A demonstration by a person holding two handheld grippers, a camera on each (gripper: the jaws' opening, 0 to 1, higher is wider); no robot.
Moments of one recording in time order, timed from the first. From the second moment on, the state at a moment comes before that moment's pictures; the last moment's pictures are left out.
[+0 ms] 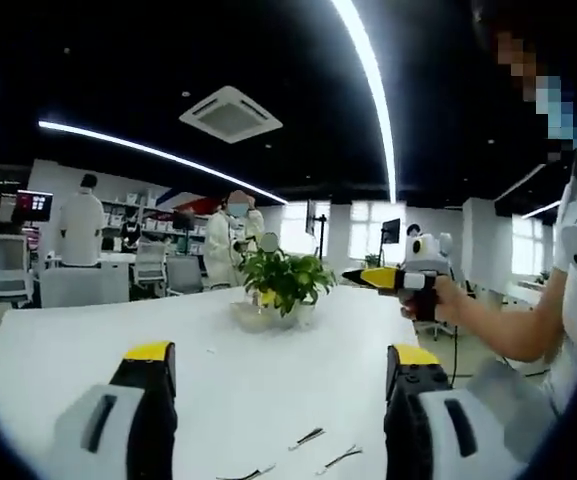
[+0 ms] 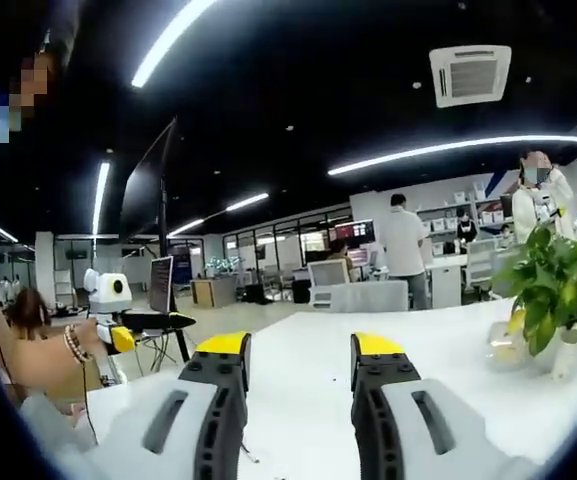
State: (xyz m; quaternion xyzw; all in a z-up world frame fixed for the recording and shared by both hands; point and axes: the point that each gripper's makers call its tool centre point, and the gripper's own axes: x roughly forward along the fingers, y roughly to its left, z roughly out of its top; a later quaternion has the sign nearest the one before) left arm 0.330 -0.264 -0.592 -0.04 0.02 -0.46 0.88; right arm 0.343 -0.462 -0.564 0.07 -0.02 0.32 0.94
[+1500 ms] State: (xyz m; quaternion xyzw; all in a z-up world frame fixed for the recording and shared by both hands) left arm 0.346 -0.309 -0.817 0.13 0.22 -0.51 0.82; right arm 0.352 -0.366 -0.810 -0.11 0.24 0.45 0.85
